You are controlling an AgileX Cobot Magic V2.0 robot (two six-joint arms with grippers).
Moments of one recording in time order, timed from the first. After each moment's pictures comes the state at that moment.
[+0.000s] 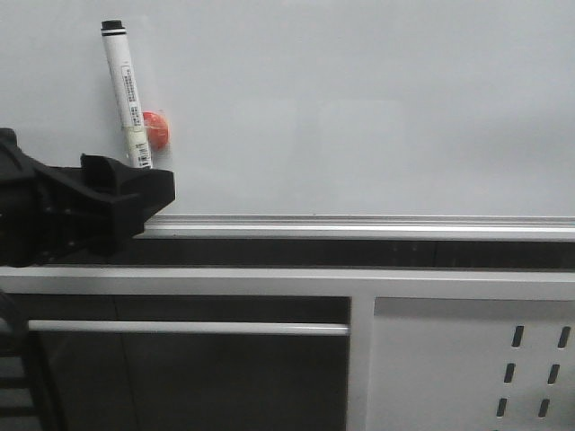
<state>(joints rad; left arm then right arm) -0.73 1.63 -0.27 -0.23 -1.14 -0.10 -0.12 0.30 -0.51 0.45 0.56 -0.28</state>
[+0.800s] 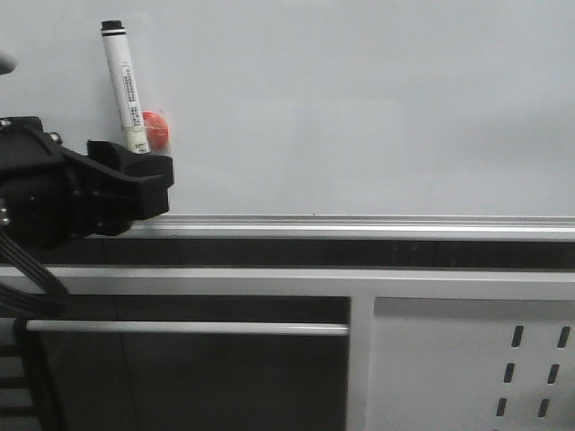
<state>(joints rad) -0.73 1.66 -0.33 -0.25 -1.14 -0.10 -0.12 0.30 -0.51 0.45 0.55 -0.28</state>
